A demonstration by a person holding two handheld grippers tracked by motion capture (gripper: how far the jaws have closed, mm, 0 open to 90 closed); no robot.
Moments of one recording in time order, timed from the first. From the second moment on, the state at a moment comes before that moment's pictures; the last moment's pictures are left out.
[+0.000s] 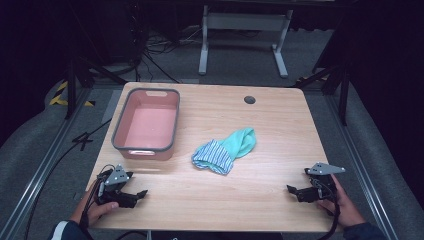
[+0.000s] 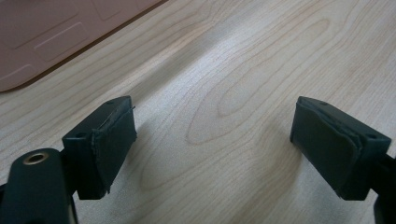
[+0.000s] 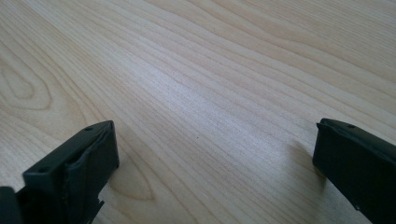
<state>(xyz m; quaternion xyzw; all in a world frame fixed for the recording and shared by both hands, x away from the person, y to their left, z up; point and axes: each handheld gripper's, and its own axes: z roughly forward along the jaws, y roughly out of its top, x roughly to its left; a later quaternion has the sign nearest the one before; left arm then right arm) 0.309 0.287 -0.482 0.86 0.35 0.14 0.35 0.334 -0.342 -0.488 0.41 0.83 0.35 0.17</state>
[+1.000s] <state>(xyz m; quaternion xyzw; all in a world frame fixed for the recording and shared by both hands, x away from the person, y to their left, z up) 0.309 0.287 -0.482 0.86 0.35 0.14 0.35 0.334 -0.341 -0.488 0.41 0.83 0.35 0.17</state>
